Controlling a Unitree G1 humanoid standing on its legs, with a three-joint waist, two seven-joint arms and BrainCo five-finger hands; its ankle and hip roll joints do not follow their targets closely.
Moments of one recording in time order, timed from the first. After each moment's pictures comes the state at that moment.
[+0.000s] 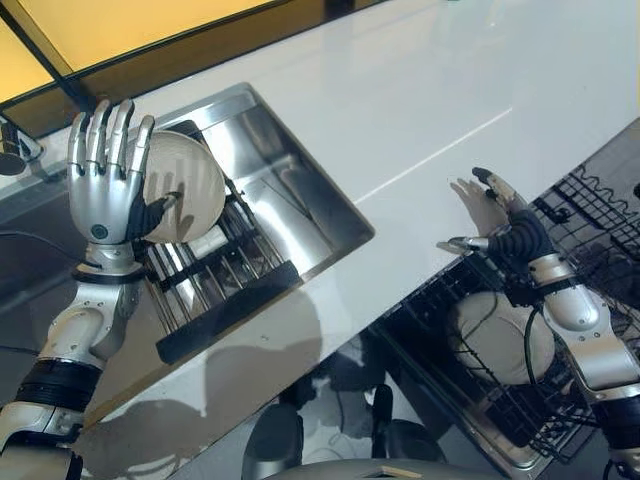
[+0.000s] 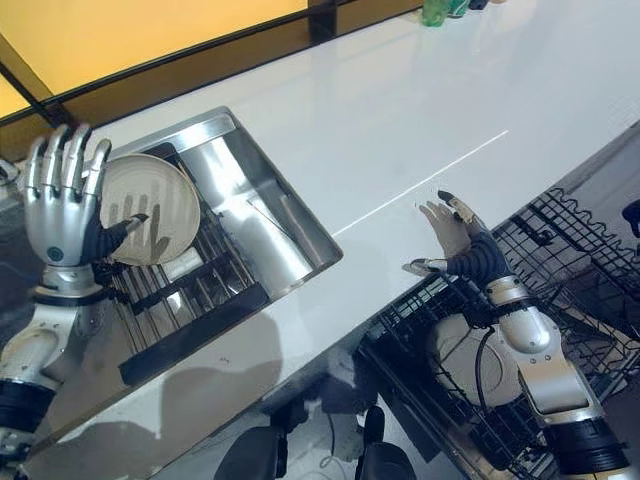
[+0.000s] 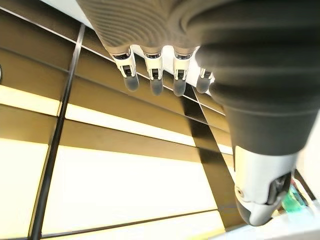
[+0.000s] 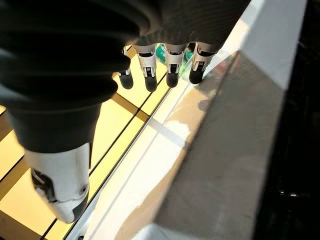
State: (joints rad) left arm -0.24 0.85 -0.11 0.21 0.93 -0.02 0.96; right arm -0.06 -0.73 0.00 -0.13 0.07 -0.15 -0.03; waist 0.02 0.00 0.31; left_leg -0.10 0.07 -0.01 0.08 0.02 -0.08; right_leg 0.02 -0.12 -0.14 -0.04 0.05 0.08
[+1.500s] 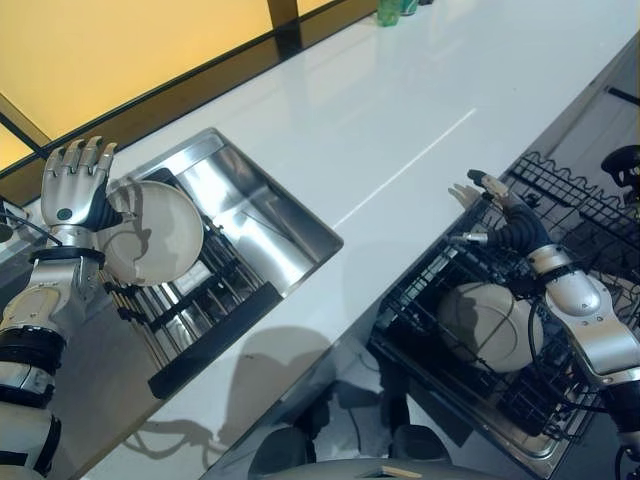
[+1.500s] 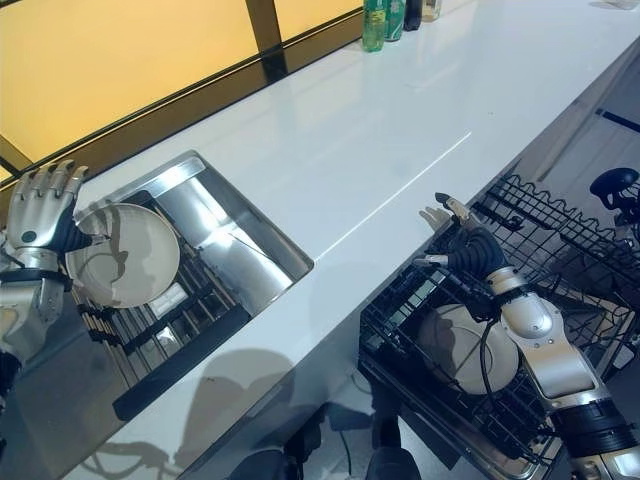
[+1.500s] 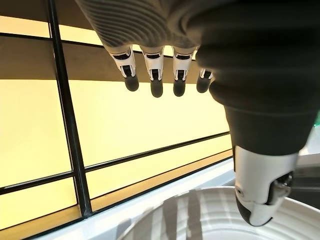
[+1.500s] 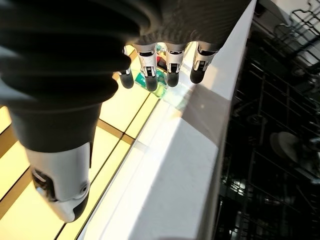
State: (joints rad) left arm -0.46 1.00 -0.26 0.66 0.69 -0.03 0.58; right arm -0.14 -0.81 0.09 -0.06 0.16 -0.08 0.02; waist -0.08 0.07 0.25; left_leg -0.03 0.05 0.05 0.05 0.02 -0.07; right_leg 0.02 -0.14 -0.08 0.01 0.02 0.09
